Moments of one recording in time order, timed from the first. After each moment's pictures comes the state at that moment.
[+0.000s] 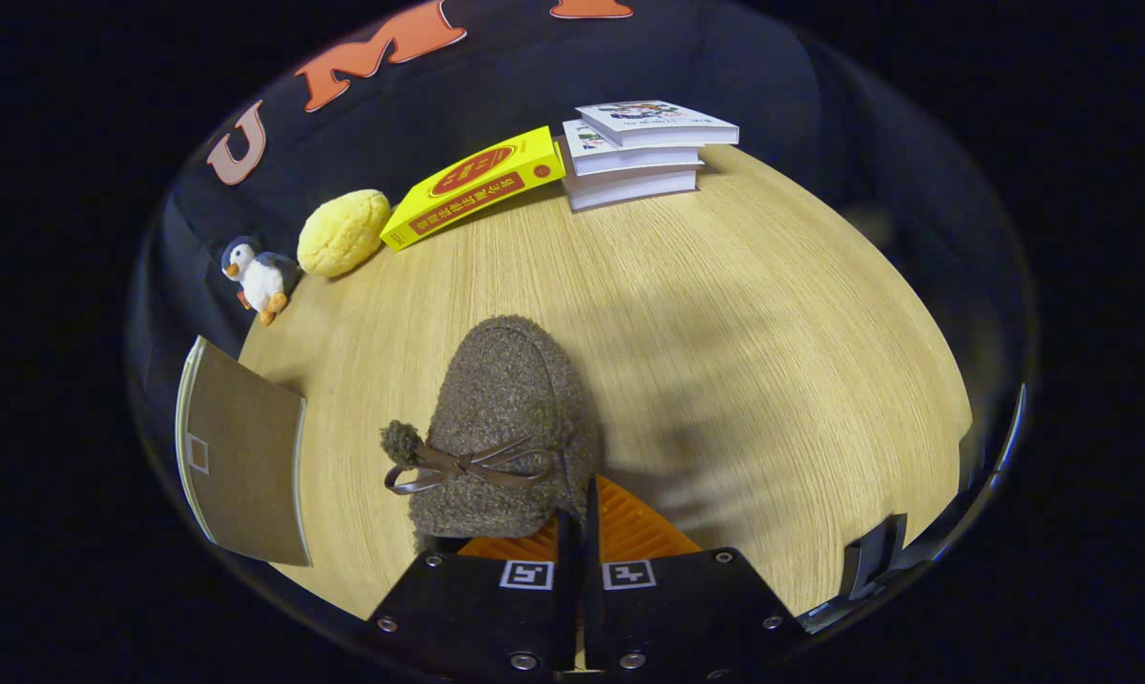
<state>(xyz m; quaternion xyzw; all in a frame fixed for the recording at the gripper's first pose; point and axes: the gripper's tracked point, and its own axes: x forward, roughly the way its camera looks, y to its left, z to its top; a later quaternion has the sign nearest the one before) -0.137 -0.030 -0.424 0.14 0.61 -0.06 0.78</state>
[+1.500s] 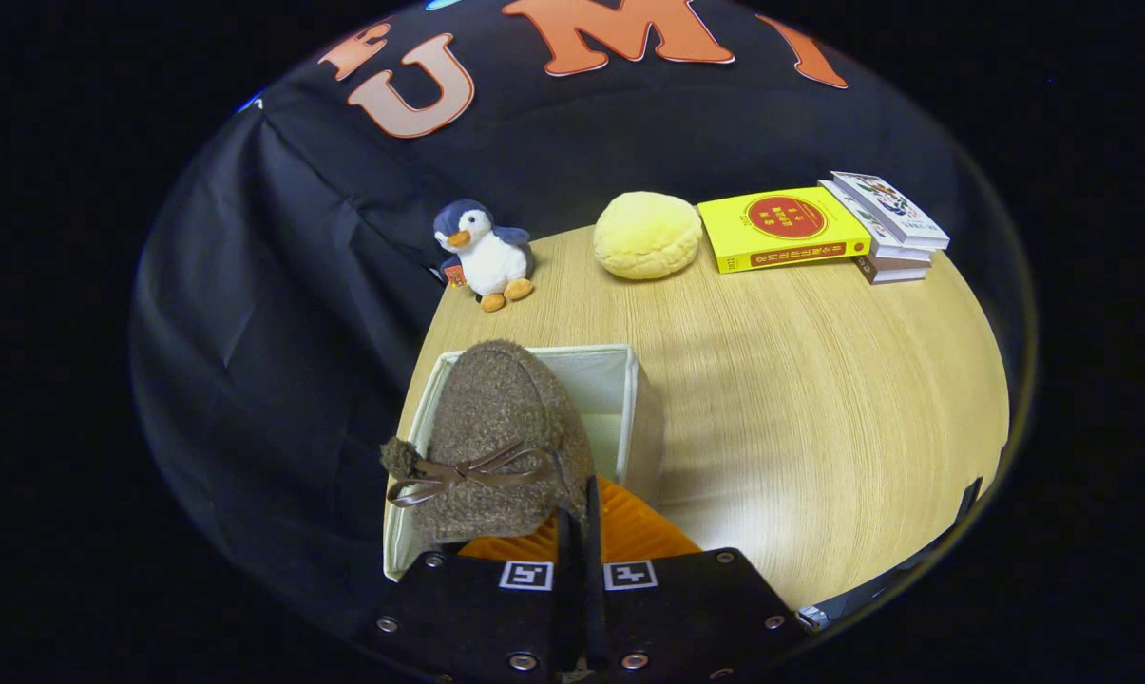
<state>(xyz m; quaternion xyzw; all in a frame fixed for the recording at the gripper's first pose) -0.063 0.301 -0.280 0.16 0.59 0.08 0.79</state>
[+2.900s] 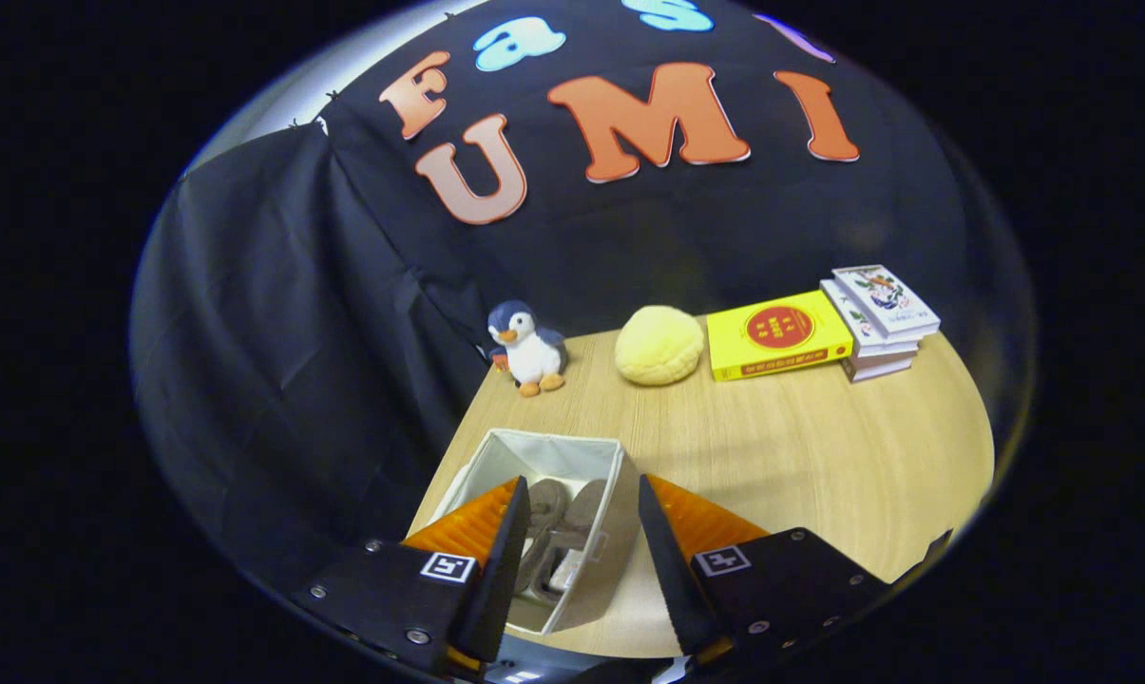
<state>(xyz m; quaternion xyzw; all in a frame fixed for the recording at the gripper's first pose) -0.029 0.219 -0.163 0.17 0.42 0.13 0.88</state>
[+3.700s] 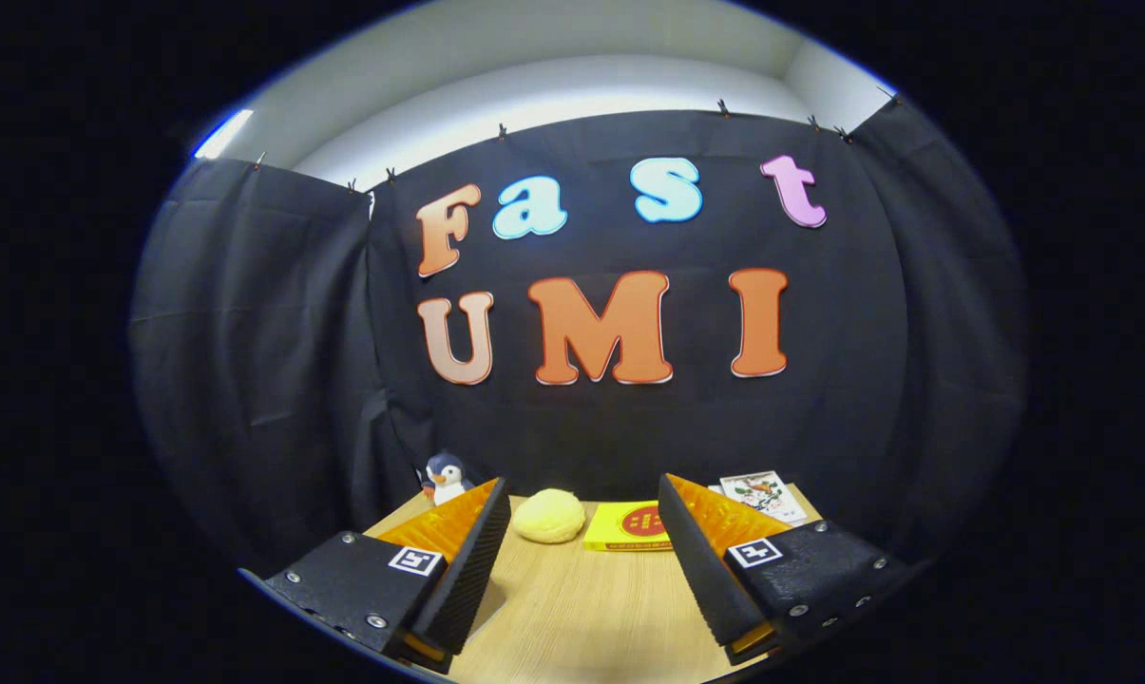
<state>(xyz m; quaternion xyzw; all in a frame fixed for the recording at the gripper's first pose) -0.001 0.037 -0.006 0.07 0.17 0.08 0.98</state>
